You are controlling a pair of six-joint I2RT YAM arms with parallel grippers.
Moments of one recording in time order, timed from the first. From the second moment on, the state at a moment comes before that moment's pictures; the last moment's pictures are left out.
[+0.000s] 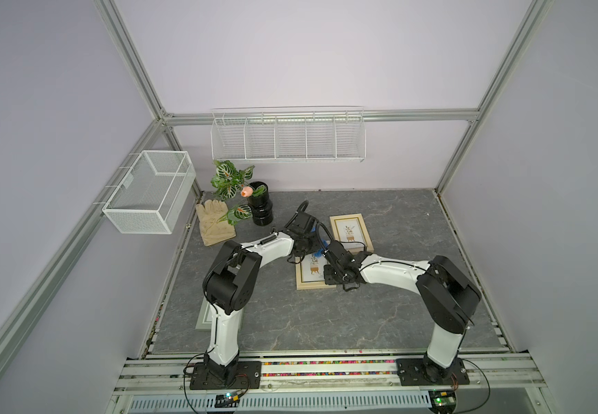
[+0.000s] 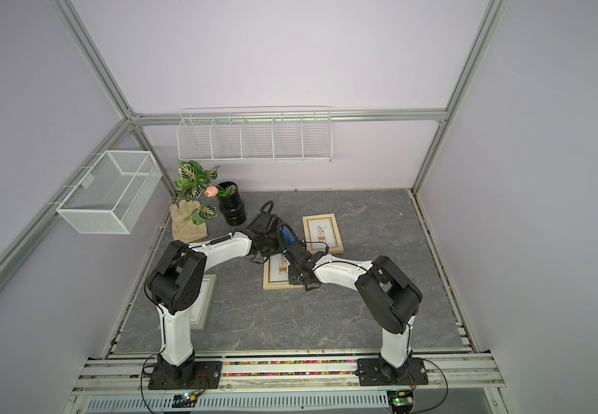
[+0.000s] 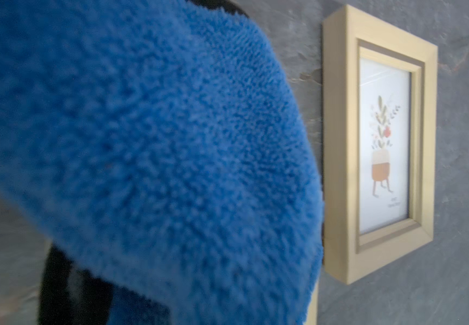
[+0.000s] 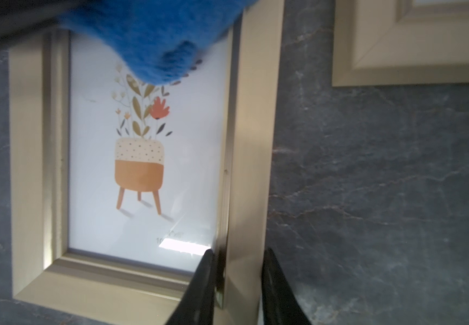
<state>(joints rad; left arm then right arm) -0.64 2.03 1.38 -0.30 0.08 -0.74 0.82 1.84 1.11 -0.41 0.10 0.67</state>
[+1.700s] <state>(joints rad) -0.73 1.66 0.99 -0.46 0.00 -0.81 0.81 1.85 1.13 -0.44 0.09 0.68</state>
